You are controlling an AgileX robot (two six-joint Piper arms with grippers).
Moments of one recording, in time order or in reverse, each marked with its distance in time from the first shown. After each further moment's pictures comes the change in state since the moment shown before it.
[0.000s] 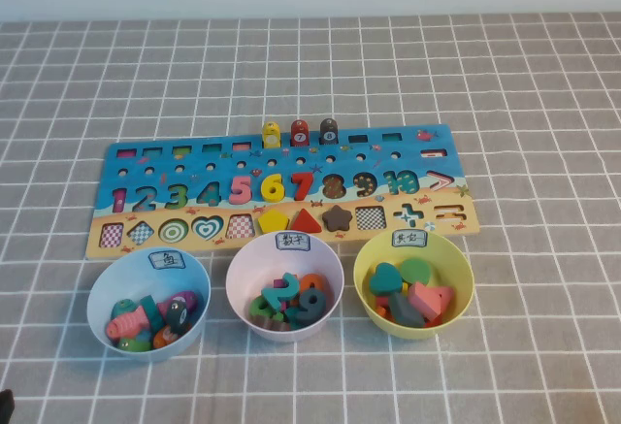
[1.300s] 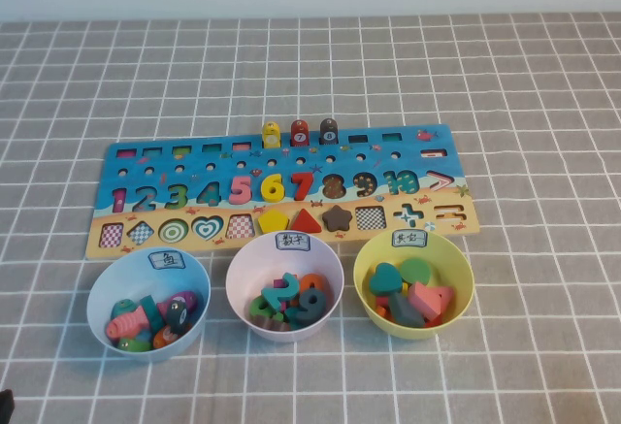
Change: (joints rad) right arm 0.000 0.000 0.000 0.053 -0.026 0.000; left arm 0.000 0.000 0.000 0.000 0.000 0.001
